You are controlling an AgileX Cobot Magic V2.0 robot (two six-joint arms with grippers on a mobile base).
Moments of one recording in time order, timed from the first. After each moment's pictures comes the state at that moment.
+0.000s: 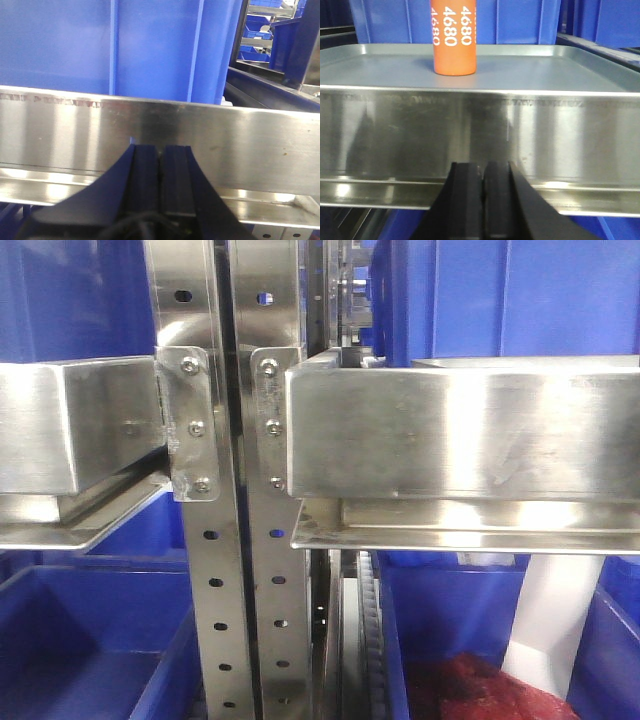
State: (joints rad) left arm -0.08 -0.01 0.03 0.00 0.05 -0.08; right arm -0.04 -0.01 0.03 -0.02 0.18 0.07
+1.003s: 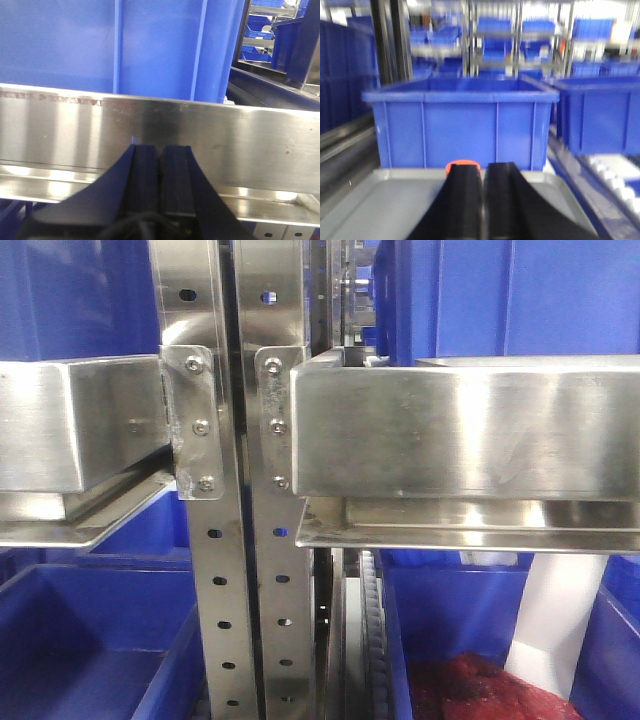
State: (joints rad) left arm -0.08 -0.01 0.03 0.00 0.05 -0.08; right arm -0.04 0.37 -0.55 -0.02 0.26 0.07
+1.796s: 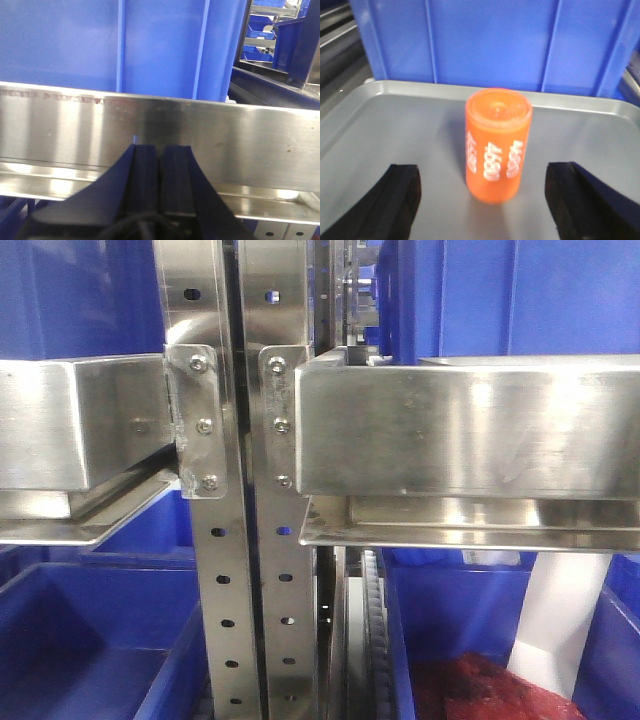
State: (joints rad) left arm -0.08 -0.01 0.03 0.00 0.05 -0.08; right arm 0.04 0.95 -0.59 -0.02 0.08 0.07
